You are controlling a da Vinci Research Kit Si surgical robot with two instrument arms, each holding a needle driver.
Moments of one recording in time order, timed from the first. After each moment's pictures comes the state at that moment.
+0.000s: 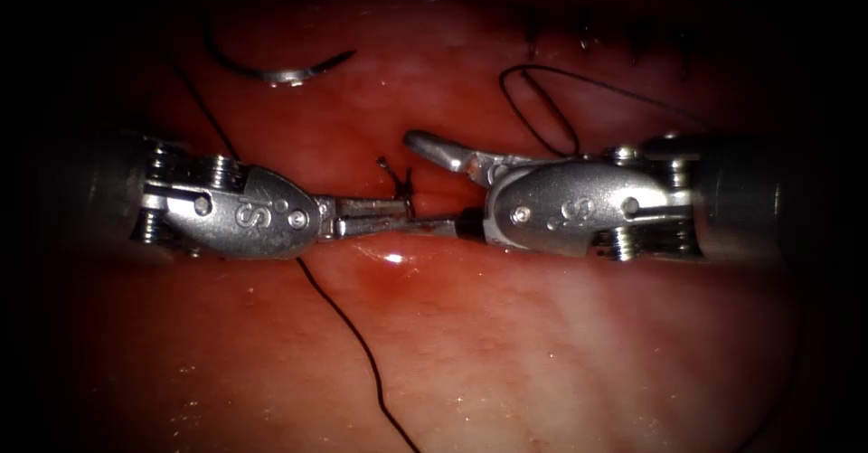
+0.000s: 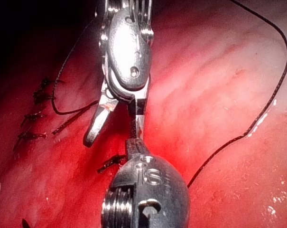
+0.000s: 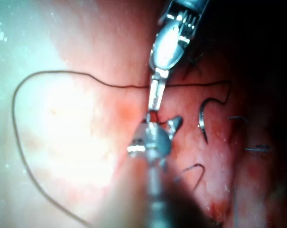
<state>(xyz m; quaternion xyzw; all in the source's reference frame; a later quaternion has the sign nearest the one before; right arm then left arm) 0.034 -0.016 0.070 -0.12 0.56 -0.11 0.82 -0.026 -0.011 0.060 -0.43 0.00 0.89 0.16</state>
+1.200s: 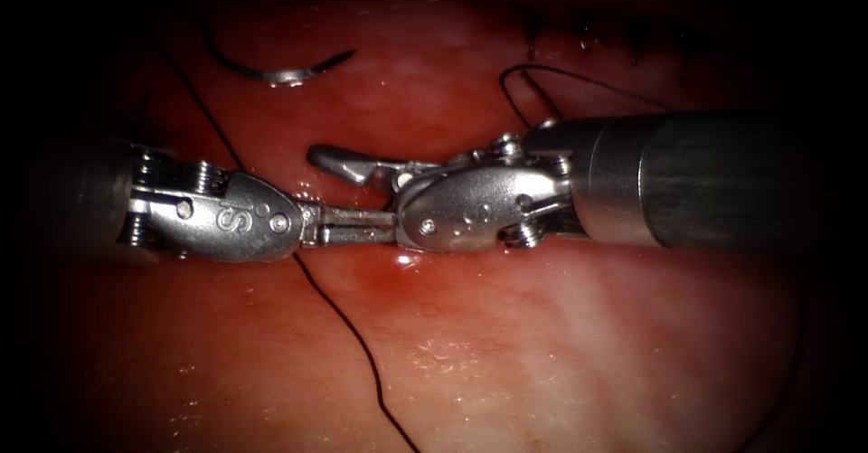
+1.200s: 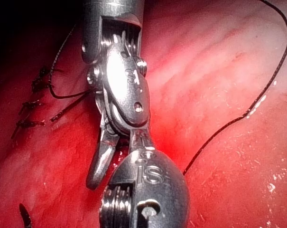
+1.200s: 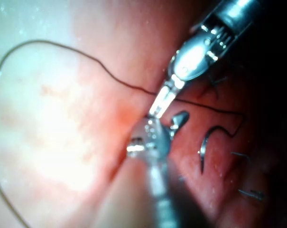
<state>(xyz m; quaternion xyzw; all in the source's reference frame) 0.041 -0.017 0.073 -0.15 0.63 -0.18 0.74 -0.026 -0.010 0.061 -0.47 -0.04 0.87 0.13</state>
